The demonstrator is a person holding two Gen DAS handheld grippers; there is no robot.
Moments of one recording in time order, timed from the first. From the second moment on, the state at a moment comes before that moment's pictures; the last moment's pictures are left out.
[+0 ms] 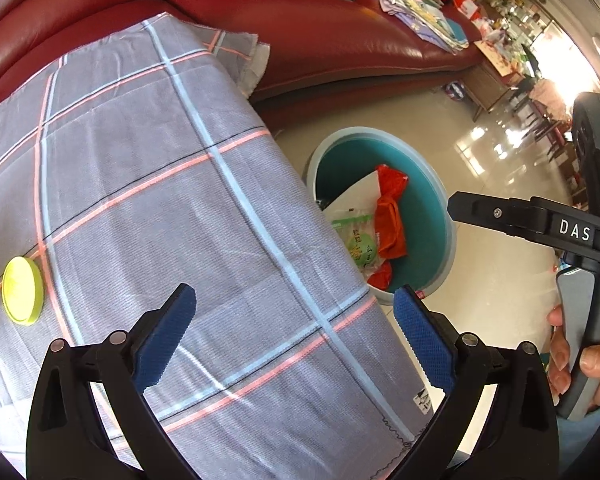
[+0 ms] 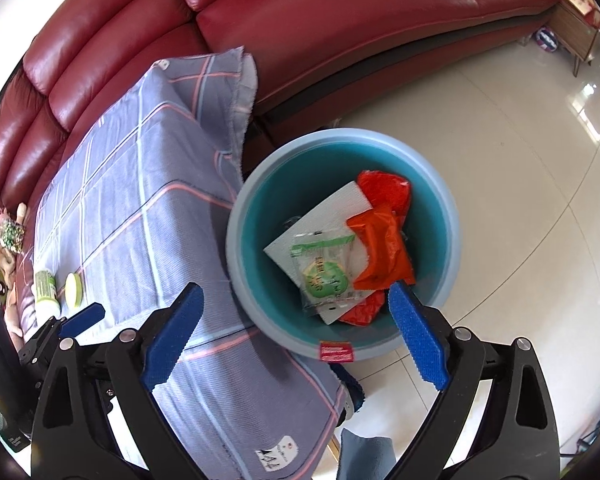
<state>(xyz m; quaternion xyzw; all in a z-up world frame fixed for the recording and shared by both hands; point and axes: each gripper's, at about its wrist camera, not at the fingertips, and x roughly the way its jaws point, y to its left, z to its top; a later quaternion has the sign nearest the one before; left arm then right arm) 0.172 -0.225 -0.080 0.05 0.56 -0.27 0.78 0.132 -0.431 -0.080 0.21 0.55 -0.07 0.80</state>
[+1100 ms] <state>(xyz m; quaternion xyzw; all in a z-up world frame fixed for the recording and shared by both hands) 0.160 0.066 -0.058 -0.09 0.53 -0.10 0.84 0.187 -0.166 -0.071 0.05 0.57 0.08 0.81</state>
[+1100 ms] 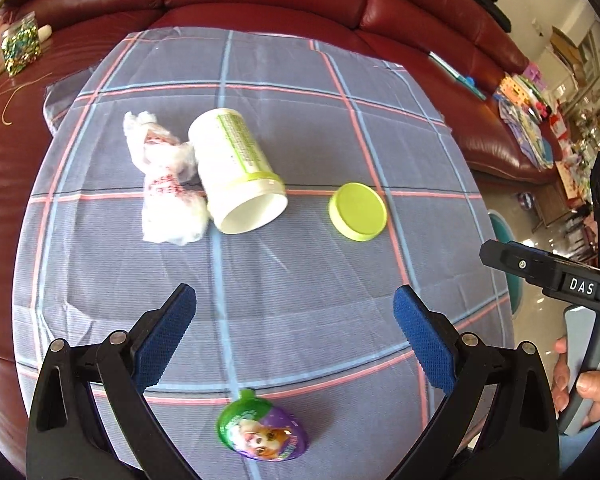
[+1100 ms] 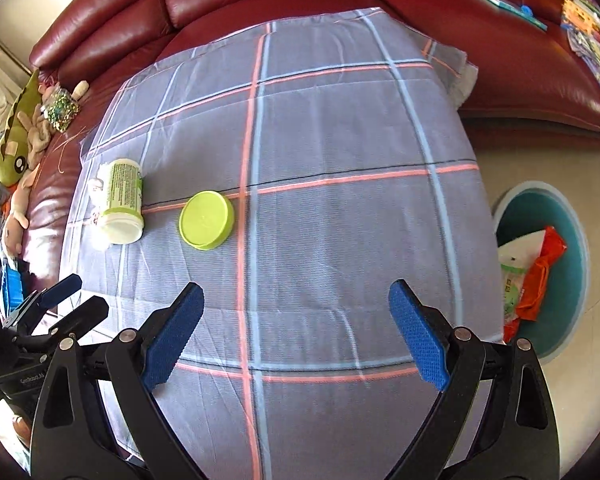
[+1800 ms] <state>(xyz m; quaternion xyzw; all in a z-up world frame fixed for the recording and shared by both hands) 0.192 0.148 -0.081 -0.15 0.54 -0.04 0.82 0.233 -0.068 -0.126 -0.08 0.56 0.09 0.82</state>
